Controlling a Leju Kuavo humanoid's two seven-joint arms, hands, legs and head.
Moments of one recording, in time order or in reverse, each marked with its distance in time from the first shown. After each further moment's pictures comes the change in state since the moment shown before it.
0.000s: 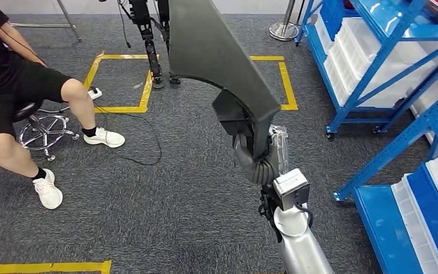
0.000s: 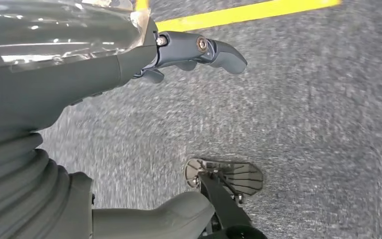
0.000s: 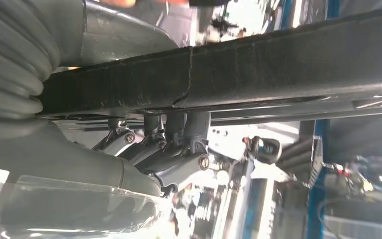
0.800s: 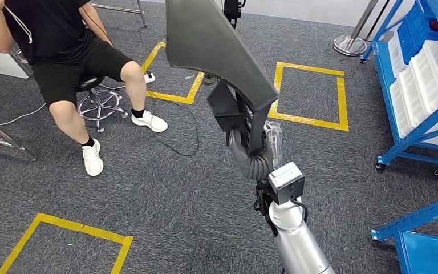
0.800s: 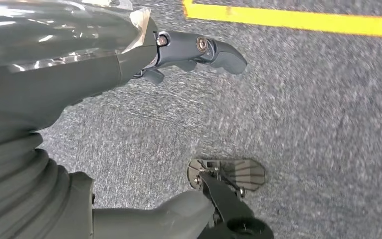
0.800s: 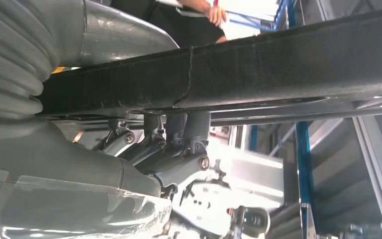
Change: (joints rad) left arm 0.008 0.006 0.010 0.000 -0.002 0.015 -0.009; right arm -0.046 0.005 0.031 0.049 -0.022 -0.007 -0.014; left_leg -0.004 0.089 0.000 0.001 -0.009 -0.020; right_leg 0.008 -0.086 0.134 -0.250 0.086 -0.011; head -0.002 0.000
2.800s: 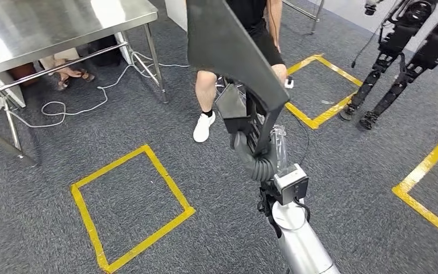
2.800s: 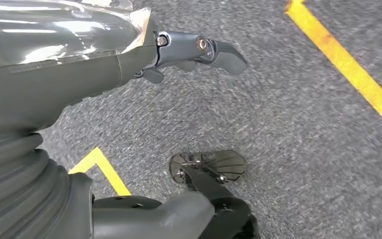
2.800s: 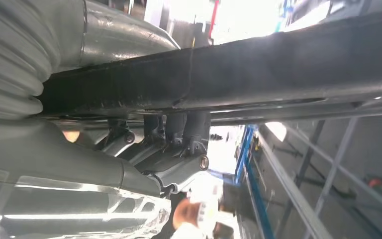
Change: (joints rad) left arm -0.004 -0.023 0.010 0.002 -0.014 -0.001 -0.073; right arm -0.002 -0.051 0.024 0.033 -0.057 -0.045 -0.031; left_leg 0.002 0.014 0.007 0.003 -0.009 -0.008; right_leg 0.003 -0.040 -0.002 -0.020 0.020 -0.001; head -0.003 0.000
